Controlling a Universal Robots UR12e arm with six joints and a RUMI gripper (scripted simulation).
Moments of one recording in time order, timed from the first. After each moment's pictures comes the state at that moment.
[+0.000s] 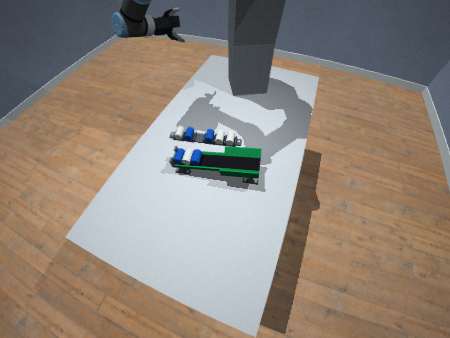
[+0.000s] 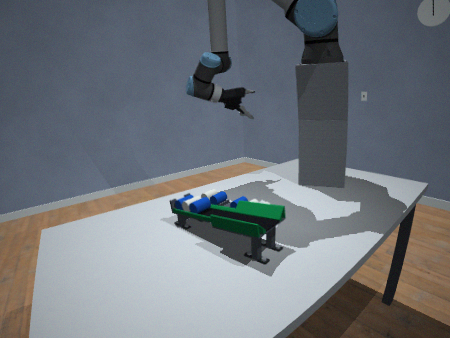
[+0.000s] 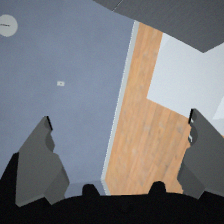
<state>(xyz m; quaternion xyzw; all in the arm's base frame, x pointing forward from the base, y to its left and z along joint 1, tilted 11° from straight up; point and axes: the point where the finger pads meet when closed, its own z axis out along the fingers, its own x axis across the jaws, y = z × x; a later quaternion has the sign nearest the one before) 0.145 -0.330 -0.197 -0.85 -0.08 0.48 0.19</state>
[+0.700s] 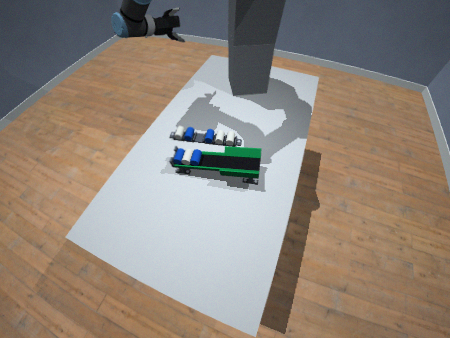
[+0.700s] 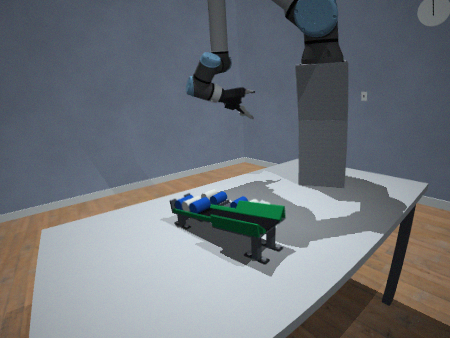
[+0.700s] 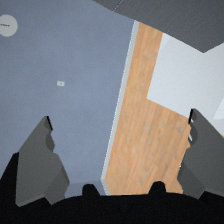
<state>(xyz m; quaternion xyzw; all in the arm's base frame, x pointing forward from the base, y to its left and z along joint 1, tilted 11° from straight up) 0.145 -0.330 -0.197 -0.85 -0.08 0.48 0.19</state>
